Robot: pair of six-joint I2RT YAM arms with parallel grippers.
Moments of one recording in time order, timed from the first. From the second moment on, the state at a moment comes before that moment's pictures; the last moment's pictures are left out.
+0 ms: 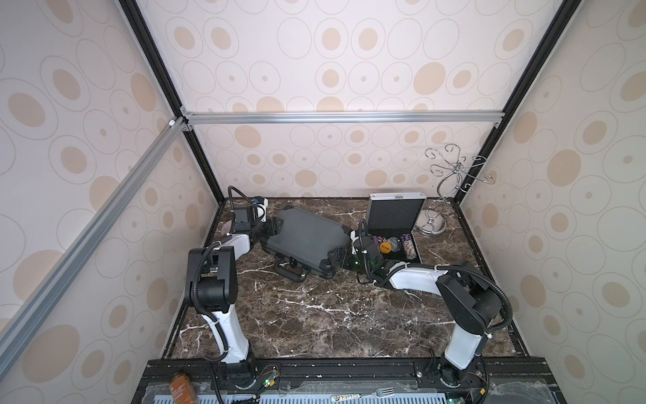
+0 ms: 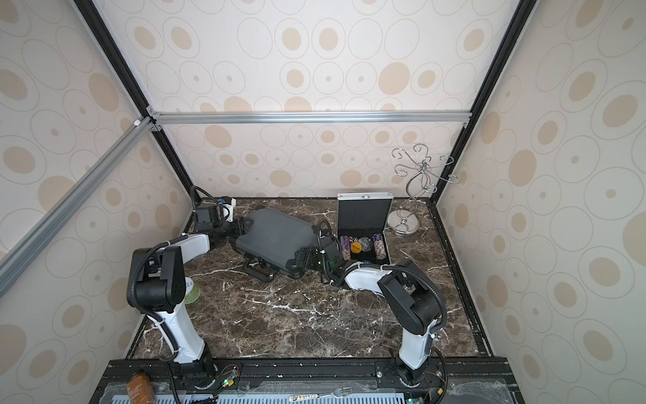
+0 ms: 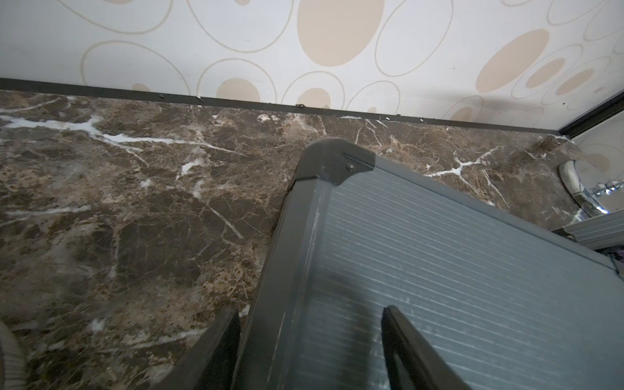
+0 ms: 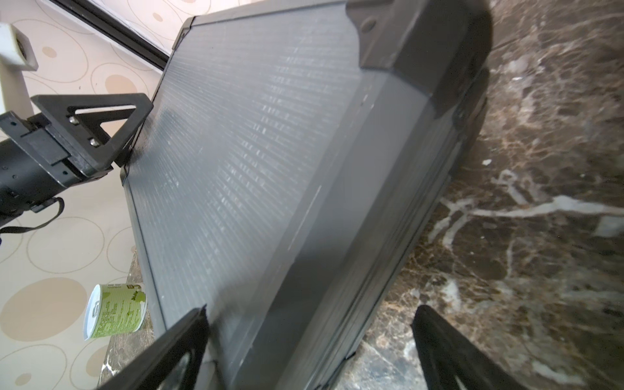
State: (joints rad) left arm 0.06 1.89 1.18 0.11 0.43 -0.09; right arm 0.70 1.80 0.97 0.25 -0.03 0.80
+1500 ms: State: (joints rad) left arm 0.06 1.87 1.10 0.22 0.38 -0.15; right arm 0.61 1.97 1.30 -0.01 -0.07 0.80
